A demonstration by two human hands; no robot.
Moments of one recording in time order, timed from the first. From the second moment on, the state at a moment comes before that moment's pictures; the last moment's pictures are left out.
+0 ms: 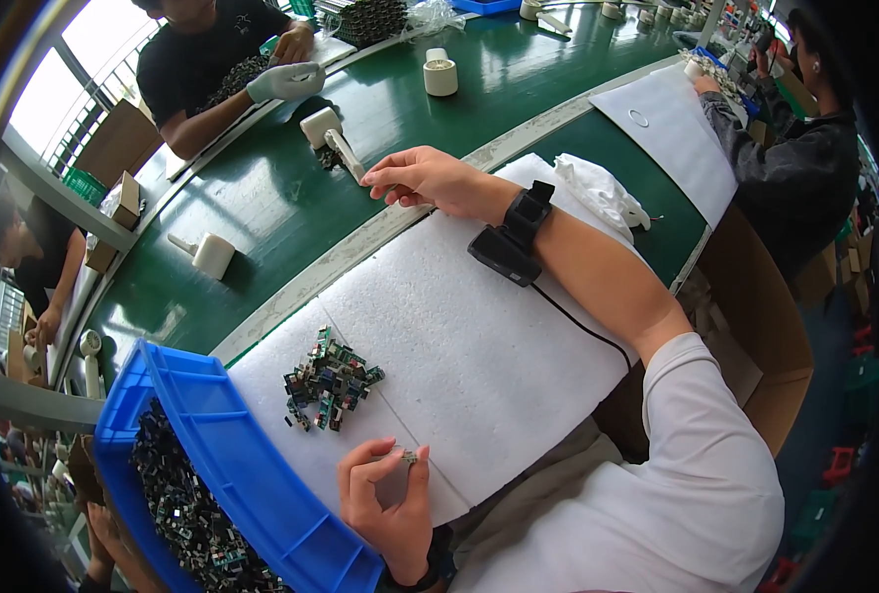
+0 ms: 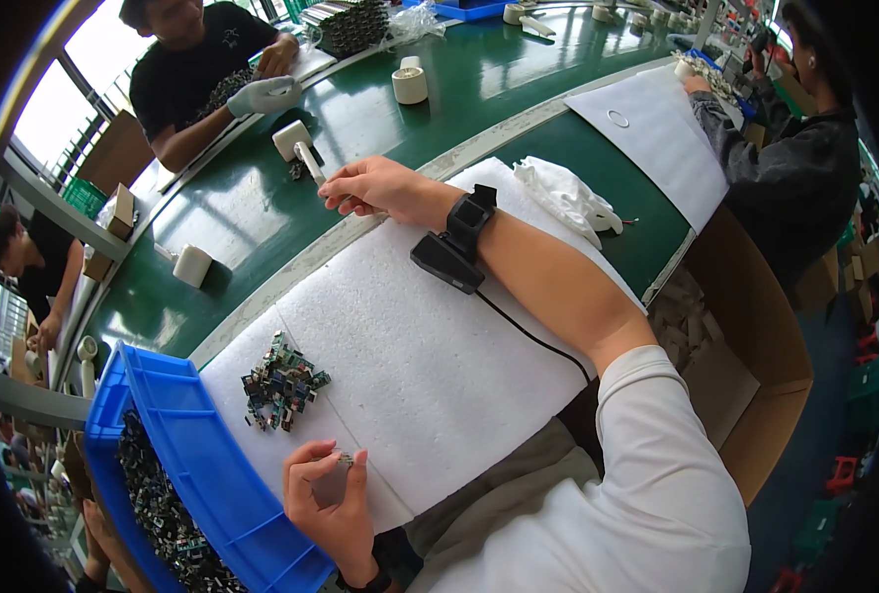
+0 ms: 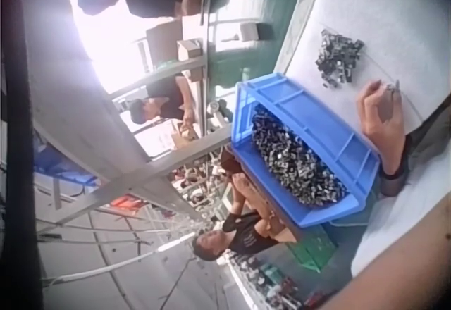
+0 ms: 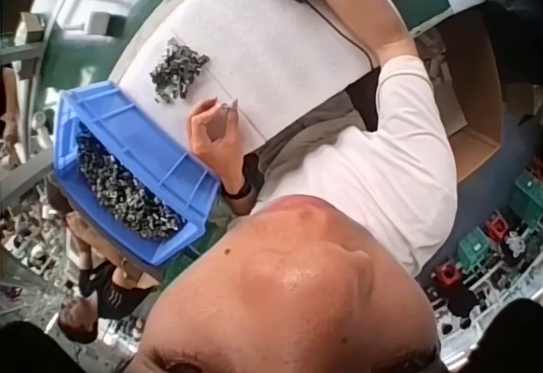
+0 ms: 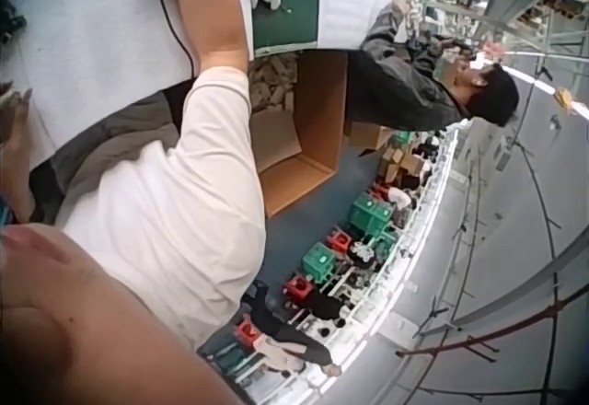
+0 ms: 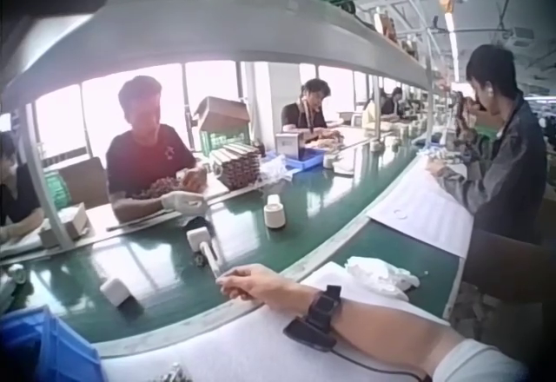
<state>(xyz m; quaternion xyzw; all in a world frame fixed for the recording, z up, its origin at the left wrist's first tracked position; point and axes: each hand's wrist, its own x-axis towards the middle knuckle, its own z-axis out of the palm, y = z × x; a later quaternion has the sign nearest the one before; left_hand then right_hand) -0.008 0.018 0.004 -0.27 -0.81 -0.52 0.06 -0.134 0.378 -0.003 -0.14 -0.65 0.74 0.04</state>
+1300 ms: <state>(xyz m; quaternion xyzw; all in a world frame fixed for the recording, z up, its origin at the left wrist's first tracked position) -0.014 0.009 -0.006 -0.20 -0.70 -0.68 -0.03 -0.030 0.362 0.077 -0.22 -0.51 0.83 0.00</state>
